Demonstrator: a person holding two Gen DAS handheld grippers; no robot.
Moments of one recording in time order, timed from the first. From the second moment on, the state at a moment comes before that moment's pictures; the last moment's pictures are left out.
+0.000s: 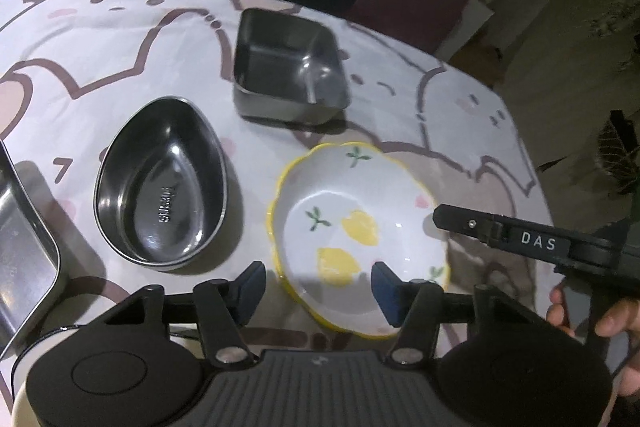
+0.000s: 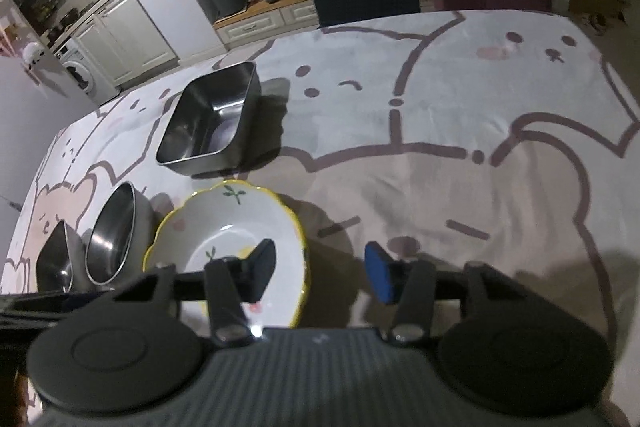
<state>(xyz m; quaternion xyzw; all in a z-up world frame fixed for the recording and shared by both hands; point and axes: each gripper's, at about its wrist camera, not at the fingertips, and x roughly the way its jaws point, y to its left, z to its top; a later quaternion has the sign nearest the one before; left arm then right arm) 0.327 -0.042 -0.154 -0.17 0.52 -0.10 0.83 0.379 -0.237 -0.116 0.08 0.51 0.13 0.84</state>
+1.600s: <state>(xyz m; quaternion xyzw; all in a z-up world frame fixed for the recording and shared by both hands) 0.267 -0.029 -0.082 -0.12 0.44 -0.06 0.89 0.316 -0.198 -0.046 0.02 0.45 0.16 0.88</state>
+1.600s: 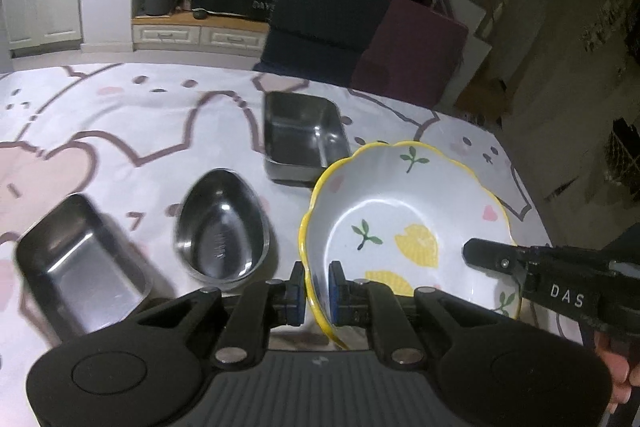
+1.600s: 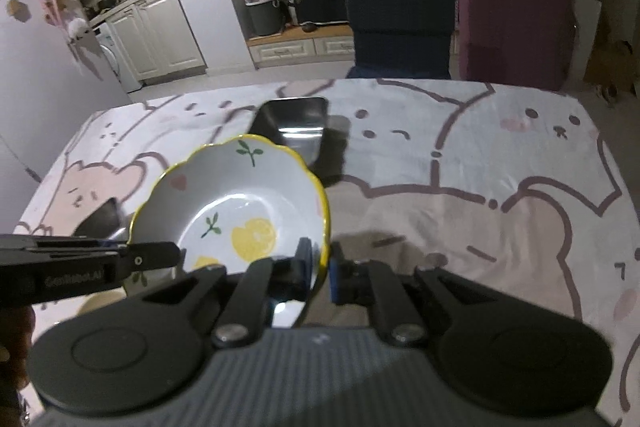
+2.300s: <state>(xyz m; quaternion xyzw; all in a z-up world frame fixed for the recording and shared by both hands) 0.155 0.041 -0.113 -0.14 0.48 -0.04 0.87 0.232 -0.103 -0.054 -0.05 0.48 0.22 0.85</state>
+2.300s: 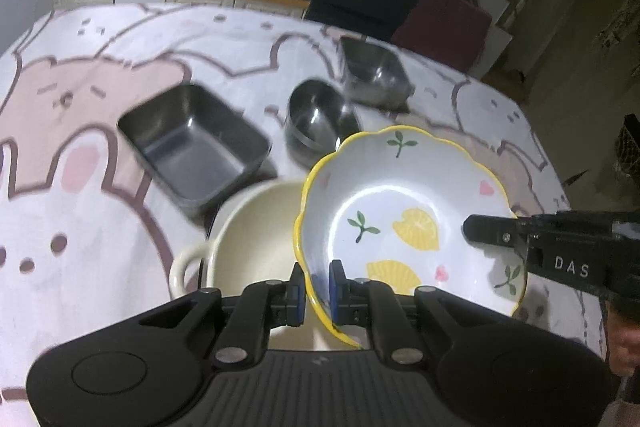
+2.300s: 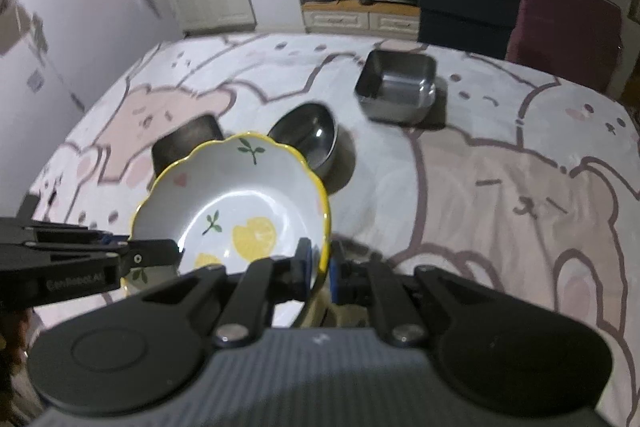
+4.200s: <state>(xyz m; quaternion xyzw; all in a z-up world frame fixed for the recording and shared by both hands) 0.162 0.036 -0.153 -0.04 0.54 -0.06 0.84 0.236 -0.054 -0.105 -0.13 0.54 0.22 0.80</state>
